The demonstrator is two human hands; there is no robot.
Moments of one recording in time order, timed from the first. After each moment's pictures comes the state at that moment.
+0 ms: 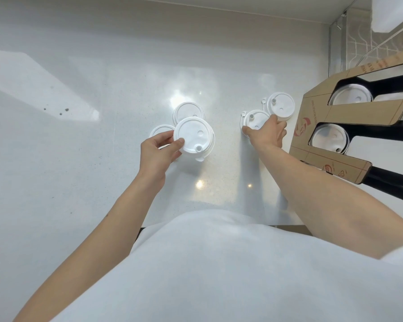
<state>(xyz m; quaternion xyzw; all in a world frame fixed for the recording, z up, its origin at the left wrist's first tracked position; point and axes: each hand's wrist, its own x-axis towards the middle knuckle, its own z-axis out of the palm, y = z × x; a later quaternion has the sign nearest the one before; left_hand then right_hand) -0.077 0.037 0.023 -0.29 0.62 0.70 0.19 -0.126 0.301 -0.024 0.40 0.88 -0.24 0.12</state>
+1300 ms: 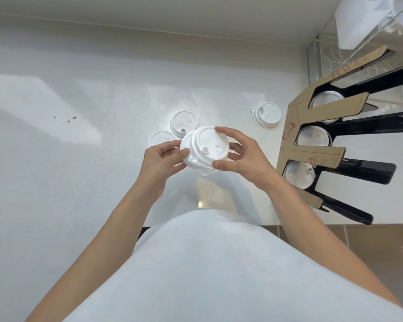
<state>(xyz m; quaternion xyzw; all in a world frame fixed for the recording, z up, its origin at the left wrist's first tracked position) -0.035 0.042 0.063 -0.20 0.60 0.74 0.22 -0.031 0.264 0.067 0.04 0.74 -0.65 0.19</state>
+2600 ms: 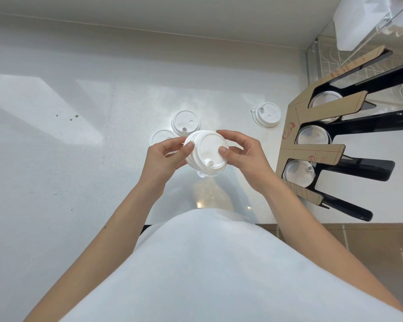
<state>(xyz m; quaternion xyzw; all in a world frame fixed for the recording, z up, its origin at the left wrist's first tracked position) -0.029 0.046 0.067 -0.16 0.65 0.72 0.19 -0.023 0.256 0.070 0.11 0.70 -0.69 0.14</state>
